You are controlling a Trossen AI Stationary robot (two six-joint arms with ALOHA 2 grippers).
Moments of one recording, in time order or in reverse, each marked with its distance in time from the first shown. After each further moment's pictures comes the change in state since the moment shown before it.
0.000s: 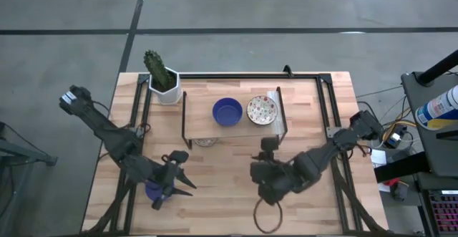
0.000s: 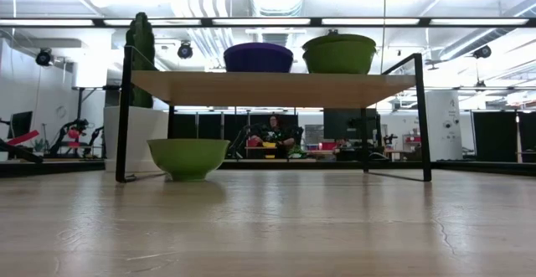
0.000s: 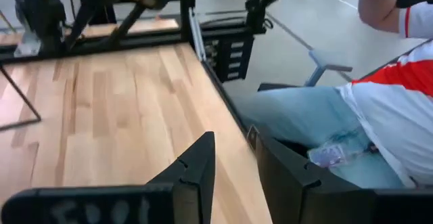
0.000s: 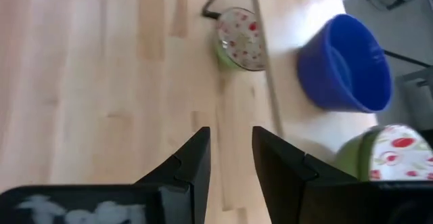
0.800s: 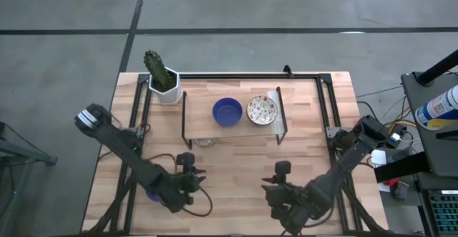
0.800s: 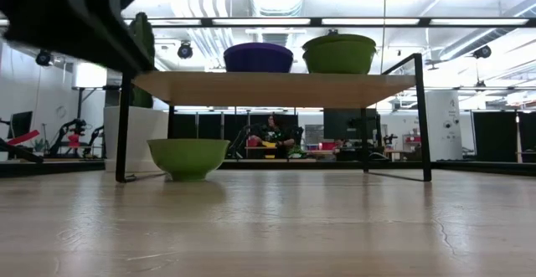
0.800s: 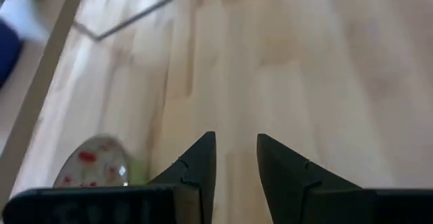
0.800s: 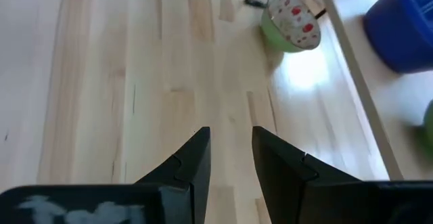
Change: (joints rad) left arm -0.030 0.433 0.022 -0.248 -0.520 -0.108; right arm 0.232 0.001 -0.265 0.169 0.108 0.265
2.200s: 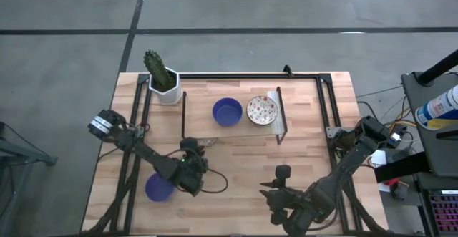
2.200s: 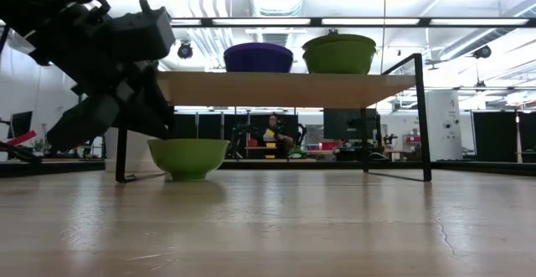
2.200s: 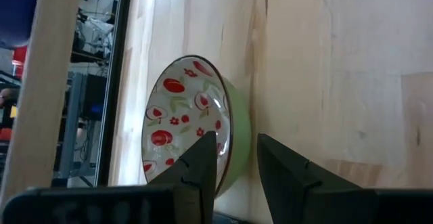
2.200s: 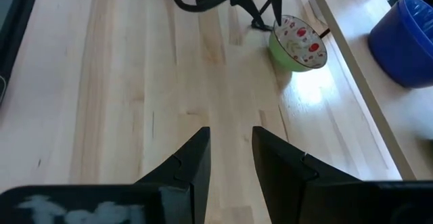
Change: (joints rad) left arm 0.193 0.165 0.000 -0.239 -0.159 -0.025; right arm 0.027 0.000 -0.008 0.099 0.039 -0.004
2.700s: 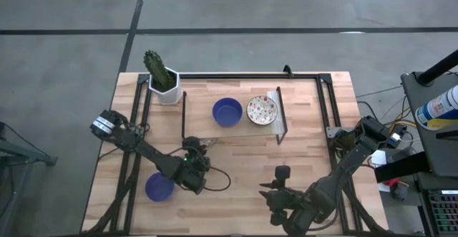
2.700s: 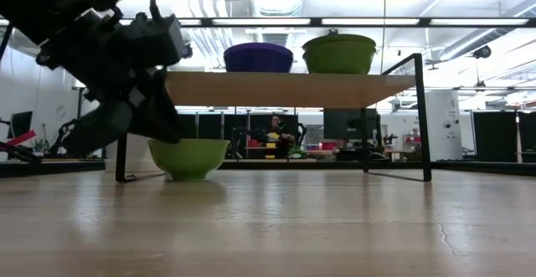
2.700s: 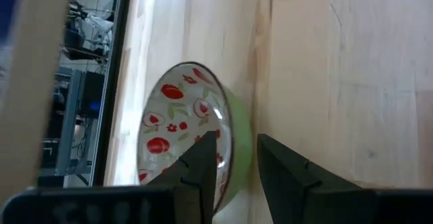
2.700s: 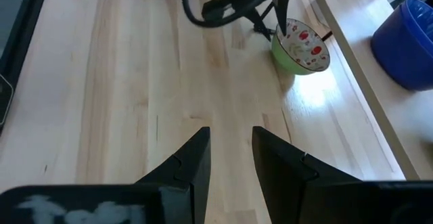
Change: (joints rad) left arm 0.025 0.019 -0.001 0.058 0.000 0.025; right arm 0.002 0.000 0.000 0.023 0.000 -0.006
